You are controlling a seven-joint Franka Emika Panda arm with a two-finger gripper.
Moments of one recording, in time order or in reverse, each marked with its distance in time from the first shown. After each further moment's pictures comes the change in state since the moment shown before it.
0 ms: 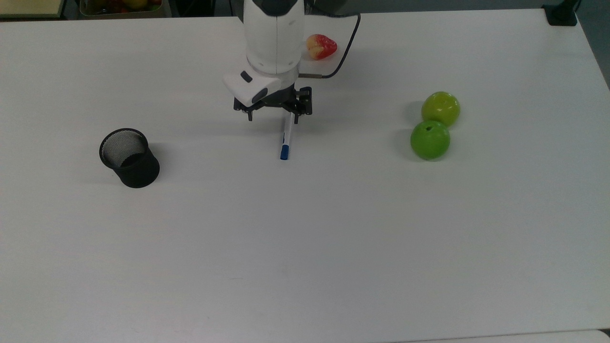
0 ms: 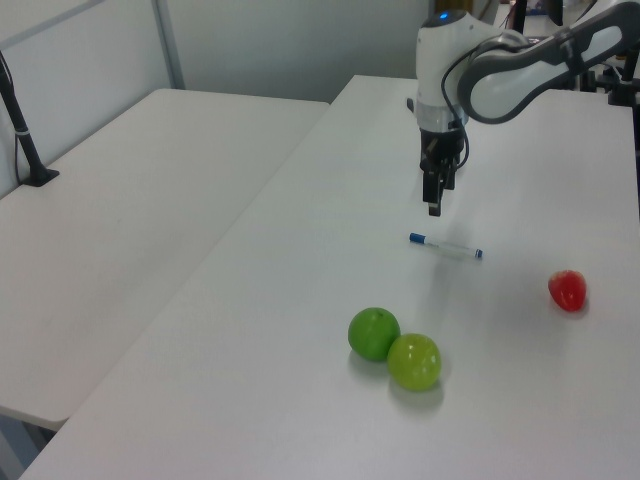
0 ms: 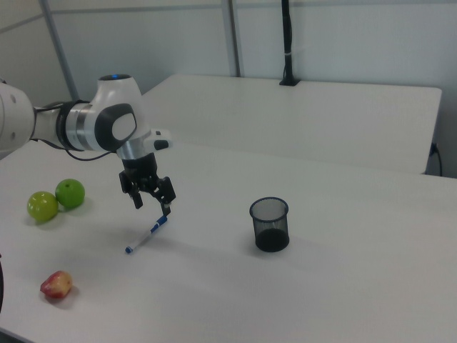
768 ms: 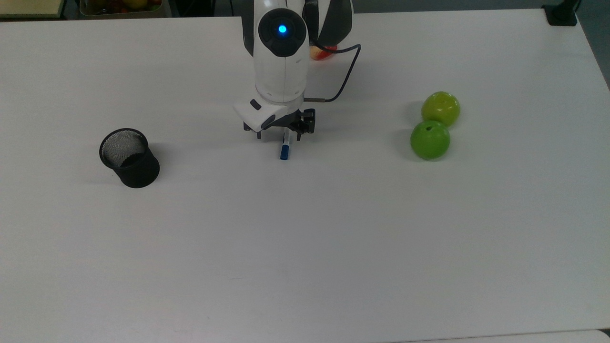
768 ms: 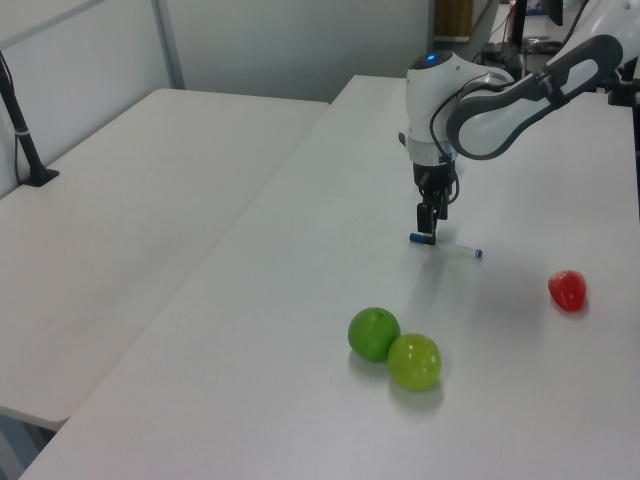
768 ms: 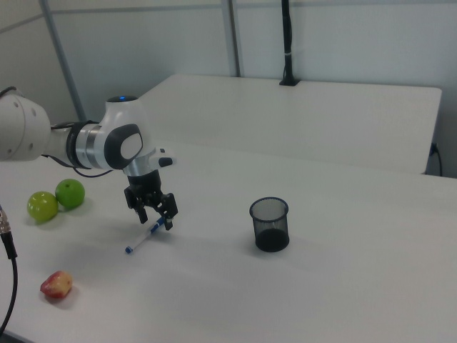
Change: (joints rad) arm 0.013 0.099 0.000 0.000 0.000 0.085 0.000
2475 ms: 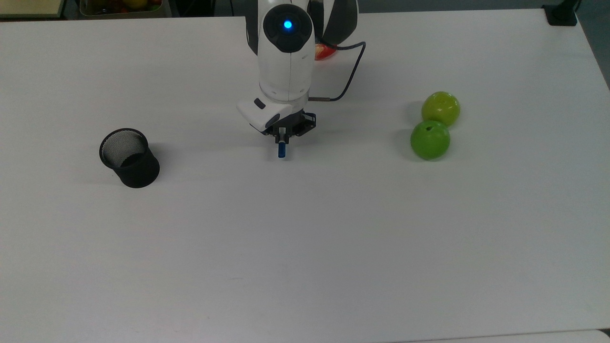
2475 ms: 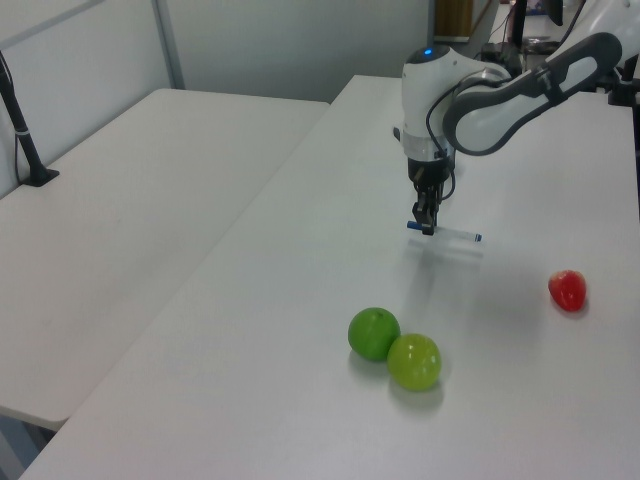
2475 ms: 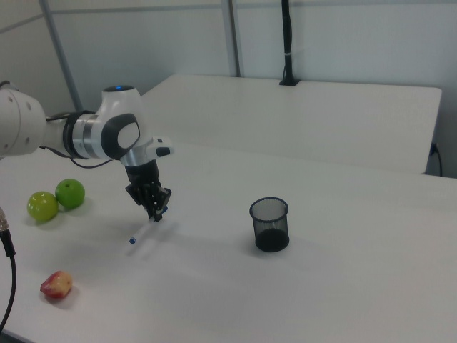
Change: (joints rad) arm 0.010 -0.005 0.001 0.045 -0.003 -0.038 0.000
